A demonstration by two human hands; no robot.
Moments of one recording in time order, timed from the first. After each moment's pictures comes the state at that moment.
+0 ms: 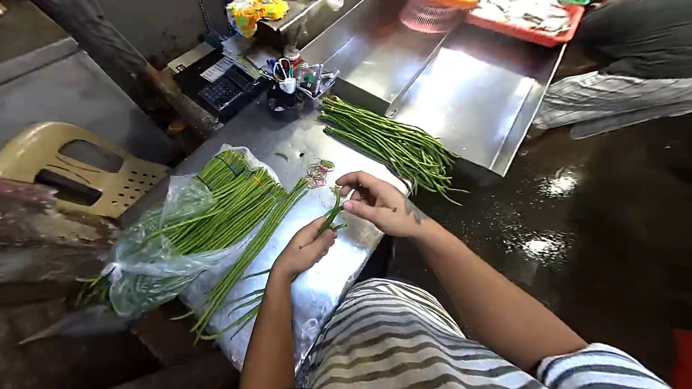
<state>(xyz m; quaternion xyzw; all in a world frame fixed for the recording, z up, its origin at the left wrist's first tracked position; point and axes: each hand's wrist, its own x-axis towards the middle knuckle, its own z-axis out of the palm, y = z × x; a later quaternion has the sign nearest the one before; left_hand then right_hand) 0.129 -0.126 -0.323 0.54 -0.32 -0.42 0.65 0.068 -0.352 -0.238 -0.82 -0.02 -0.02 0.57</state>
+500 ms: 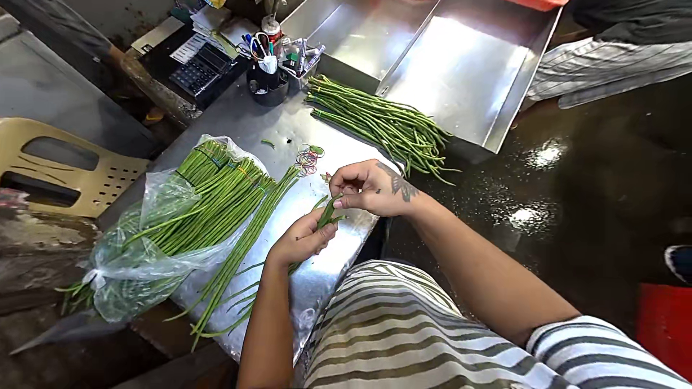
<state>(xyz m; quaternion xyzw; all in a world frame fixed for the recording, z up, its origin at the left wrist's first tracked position) 0.138 -0.139 -0.326 0.47 -0.36 -0.49 0.64 0.083 -0.361 -0.233 -0.84 -0.10 0.01 0.54</state>
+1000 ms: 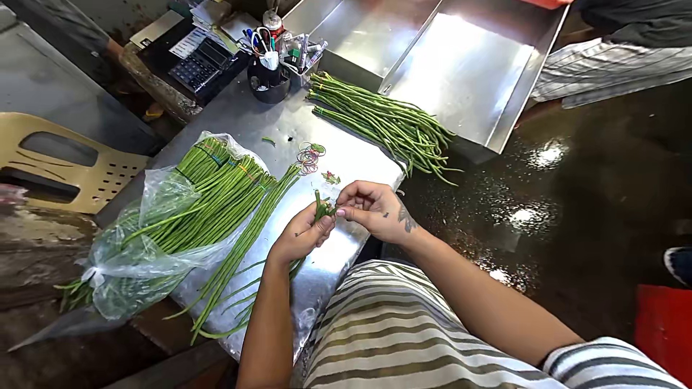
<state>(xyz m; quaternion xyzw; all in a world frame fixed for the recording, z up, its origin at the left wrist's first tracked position) 0.138 -0.142 -0.331 0.49 -0.33 -0.44 0.68 0.048 -0.336 -0.274 -0.73 0.04 -0.06 0.67</state>
